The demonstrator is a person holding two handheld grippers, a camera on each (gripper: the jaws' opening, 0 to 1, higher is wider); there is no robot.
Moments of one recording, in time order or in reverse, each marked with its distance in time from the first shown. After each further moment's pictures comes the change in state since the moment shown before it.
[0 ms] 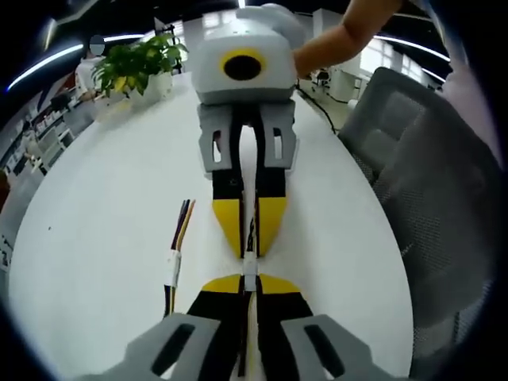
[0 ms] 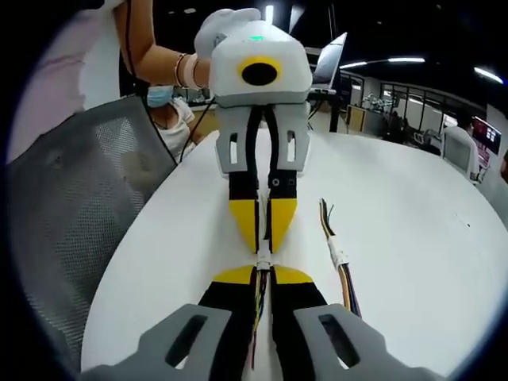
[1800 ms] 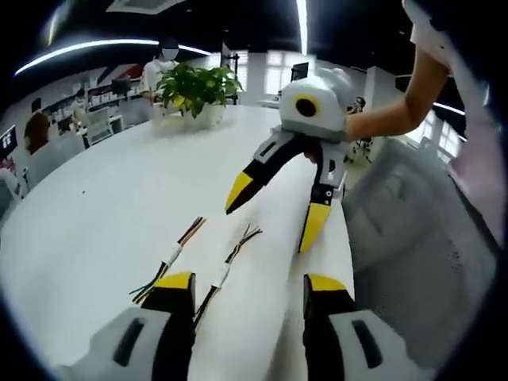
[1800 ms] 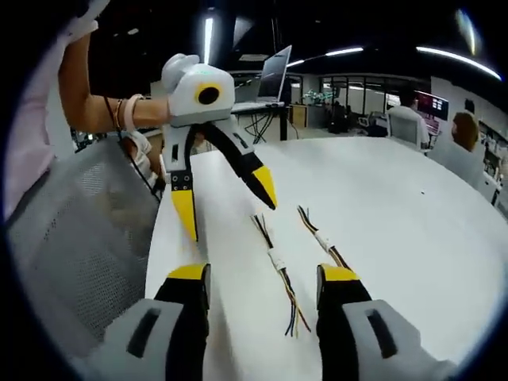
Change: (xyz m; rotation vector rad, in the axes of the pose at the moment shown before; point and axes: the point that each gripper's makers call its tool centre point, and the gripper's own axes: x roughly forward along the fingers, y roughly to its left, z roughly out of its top) left arm -0.058 -0.037 0.029 -0.306 -0.266 0.156; right arm -0.046 0.032 0.027 0.216 -0.055 -0.271
